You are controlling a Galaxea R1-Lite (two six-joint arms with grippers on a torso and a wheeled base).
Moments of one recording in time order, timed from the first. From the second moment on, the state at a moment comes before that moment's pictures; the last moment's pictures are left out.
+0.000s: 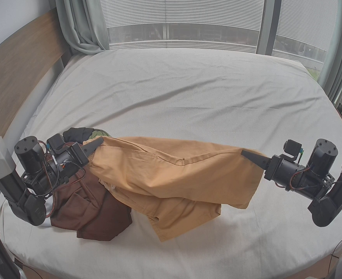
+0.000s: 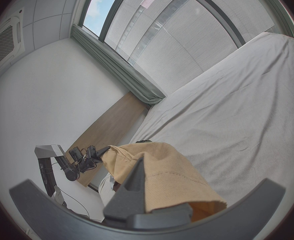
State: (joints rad) left arm -0.11 2.00 -0.49 -1.55 -0.49 -0.68; right arm 0.30 1.95 -0.40 -1.54 0.51 0.58
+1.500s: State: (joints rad) left arm -0.10 2.00 -0.51 -1.55 -0.49 -0.68; right arm 0.15 1.92 -0.44 -1.54 0.57 0.58
